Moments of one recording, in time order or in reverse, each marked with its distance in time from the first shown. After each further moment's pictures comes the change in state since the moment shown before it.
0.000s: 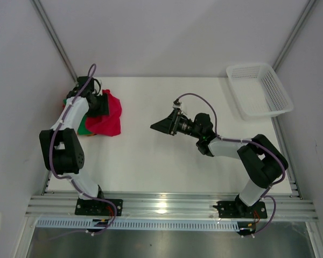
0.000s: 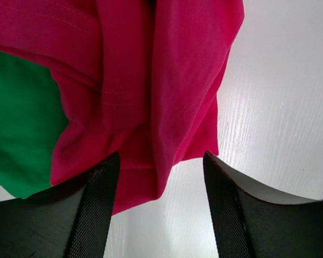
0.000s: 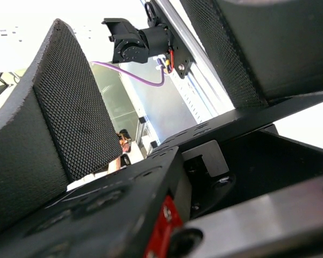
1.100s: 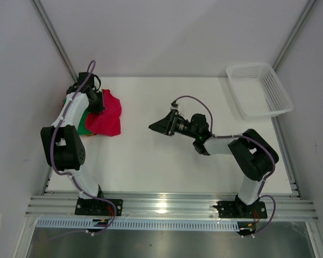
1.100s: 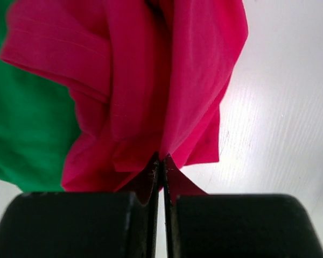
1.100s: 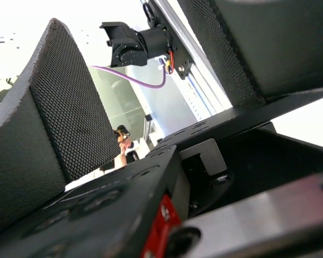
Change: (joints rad) left arm 0.000 0.058 0.088 -0.058 -0.015 -0.019; right arm 0.003 0.109 0.028 0.063 -0.001 0.061
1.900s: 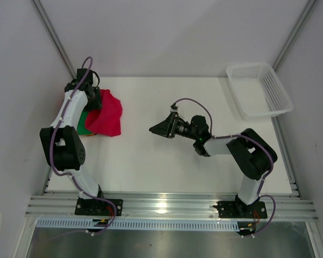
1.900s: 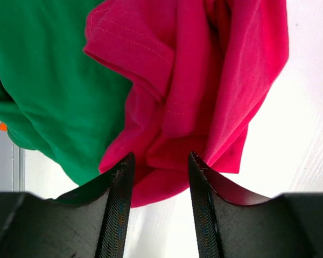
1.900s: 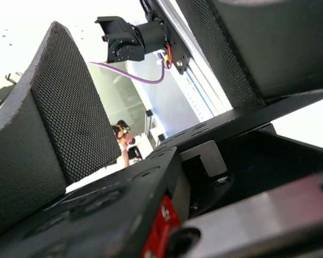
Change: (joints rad) left arm 0.000 0.000 0.079 -0.050 -0.172 -0.042; right arm -0.003 0.022 -0.020 0.027 -0.026 0.019
